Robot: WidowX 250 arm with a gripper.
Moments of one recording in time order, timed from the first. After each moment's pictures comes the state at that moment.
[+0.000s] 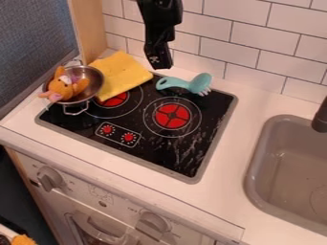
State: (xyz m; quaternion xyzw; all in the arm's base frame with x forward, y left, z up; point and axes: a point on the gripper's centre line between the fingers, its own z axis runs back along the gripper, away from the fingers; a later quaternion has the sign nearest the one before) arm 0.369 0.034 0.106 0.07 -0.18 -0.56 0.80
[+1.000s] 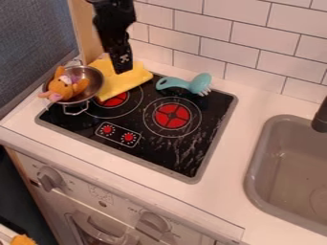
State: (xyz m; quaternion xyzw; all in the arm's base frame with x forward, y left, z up) arm 0.339 0.107 0.094 0.05 -0.11 -0.29 0.95
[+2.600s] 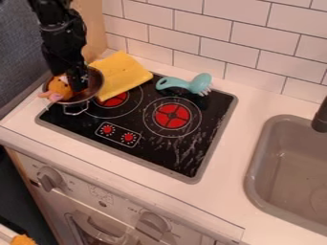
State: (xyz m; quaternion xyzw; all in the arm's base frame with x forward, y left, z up) arm 0.312 0.175 0.047 0.08 -0.07 -0.16 0.98
